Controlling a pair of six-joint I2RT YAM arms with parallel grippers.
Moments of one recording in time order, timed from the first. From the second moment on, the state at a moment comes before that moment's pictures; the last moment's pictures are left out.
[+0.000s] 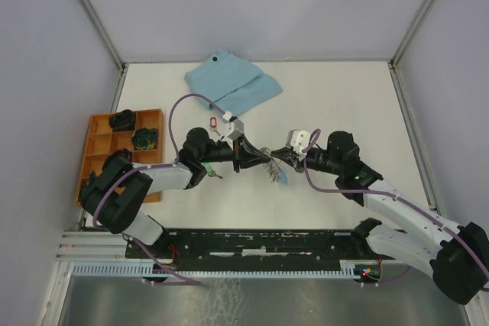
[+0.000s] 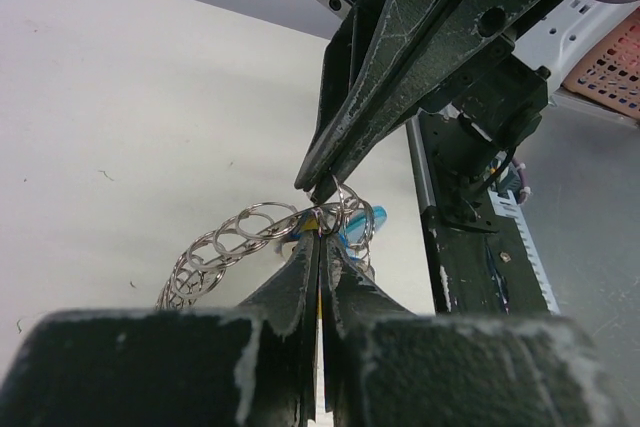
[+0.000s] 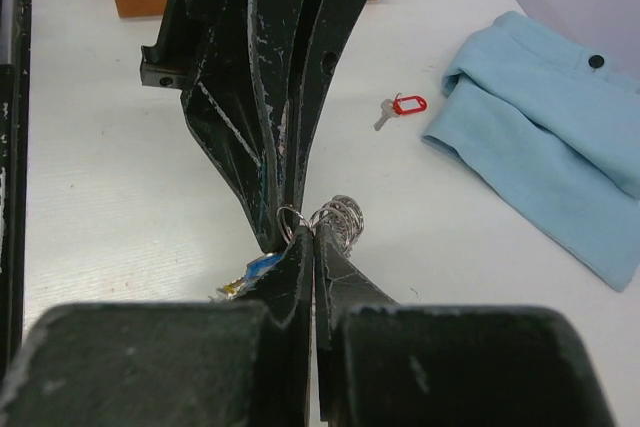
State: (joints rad) left arm -0.62 1.53 0.55 1.06 0.91 -0.31; right arm 0.62 0.98 0.54 0.26 -0.59 -0.35
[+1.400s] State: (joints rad) left arm -0.63 1.40 0.61 0.73 0.90 -0.19; right arm 0.63 1.01 0.71 -0.10 -0.64 -0.46
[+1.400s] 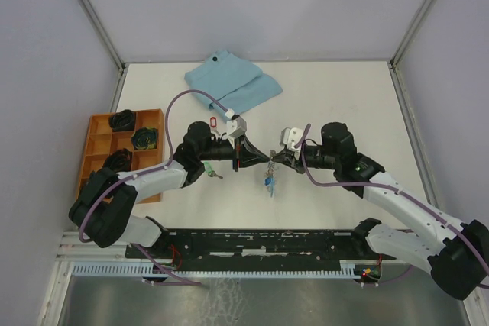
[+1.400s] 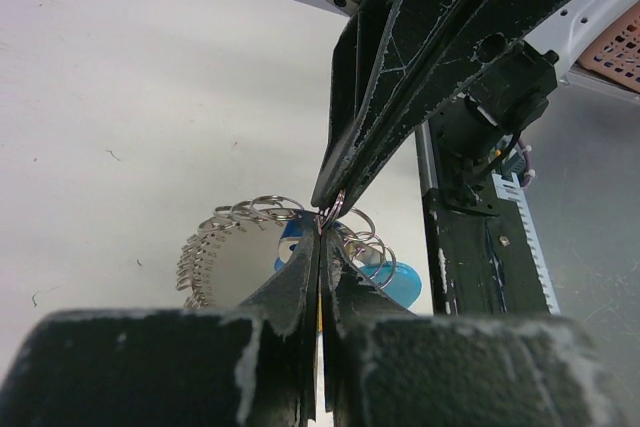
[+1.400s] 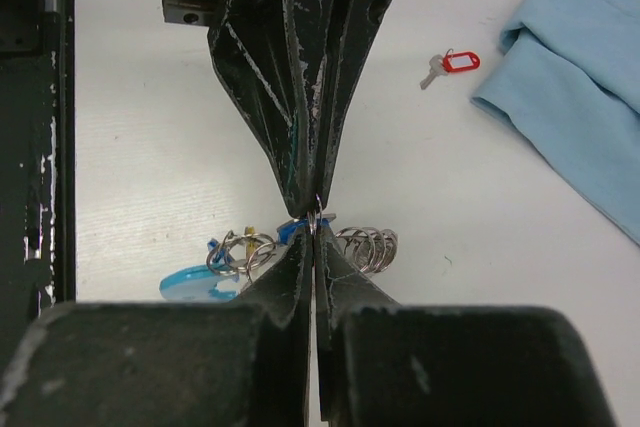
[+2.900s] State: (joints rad) left arm -0.64 1.38 0.64 0.56 0.91 -0.17; right arm 0.63 1.02 0.85 -0.30 -0.66 -0.51
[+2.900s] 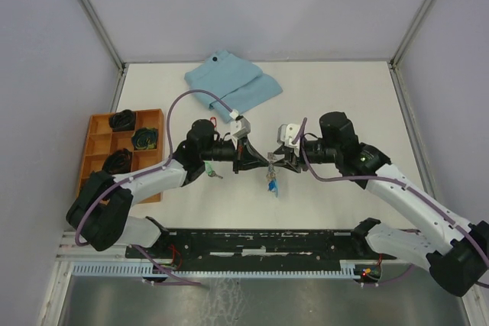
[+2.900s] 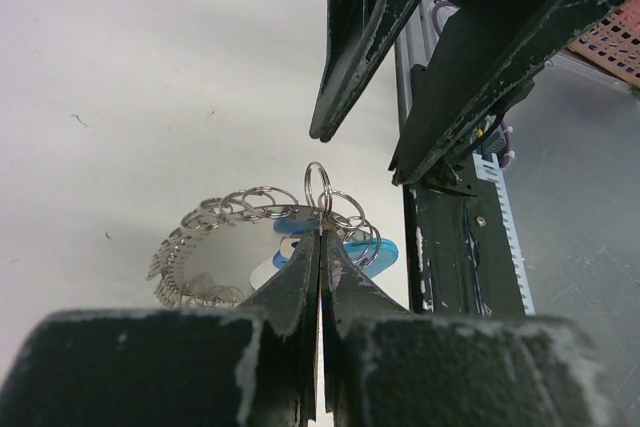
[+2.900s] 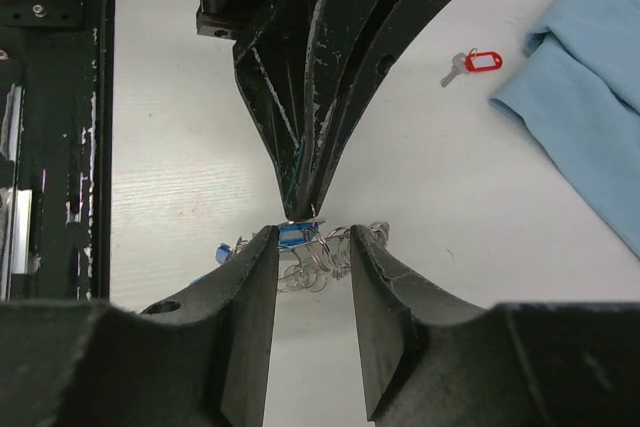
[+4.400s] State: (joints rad) left arm -0.67 1.37 0.68 0.48 0.90 -0.11; right arm 0.63 1.23 1.05 -0.66 -0.71 -0.85
